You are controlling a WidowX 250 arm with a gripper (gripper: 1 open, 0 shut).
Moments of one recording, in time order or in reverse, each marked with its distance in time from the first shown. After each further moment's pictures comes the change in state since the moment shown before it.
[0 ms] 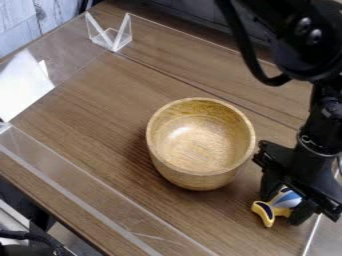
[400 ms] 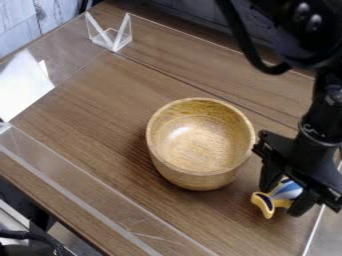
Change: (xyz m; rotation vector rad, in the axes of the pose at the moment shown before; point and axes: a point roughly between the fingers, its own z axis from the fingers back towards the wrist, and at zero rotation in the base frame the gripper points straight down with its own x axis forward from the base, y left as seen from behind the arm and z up) arm 0.000 0.004 0.017 0.016 -0.018 0.009
